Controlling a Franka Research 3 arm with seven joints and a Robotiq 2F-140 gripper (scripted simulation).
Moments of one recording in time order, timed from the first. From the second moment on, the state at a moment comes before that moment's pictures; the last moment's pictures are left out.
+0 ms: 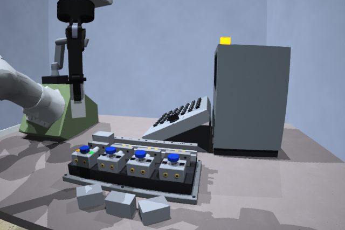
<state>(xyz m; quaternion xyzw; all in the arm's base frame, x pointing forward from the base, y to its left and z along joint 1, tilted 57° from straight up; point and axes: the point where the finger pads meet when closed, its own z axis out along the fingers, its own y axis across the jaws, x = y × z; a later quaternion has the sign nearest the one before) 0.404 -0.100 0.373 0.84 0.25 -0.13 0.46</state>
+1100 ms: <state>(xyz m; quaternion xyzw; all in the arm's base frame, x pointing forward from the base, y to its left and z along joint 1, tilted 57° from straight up) 0.398 -0.167 0.332 0.84 0.25 -0.14 0.46</state>
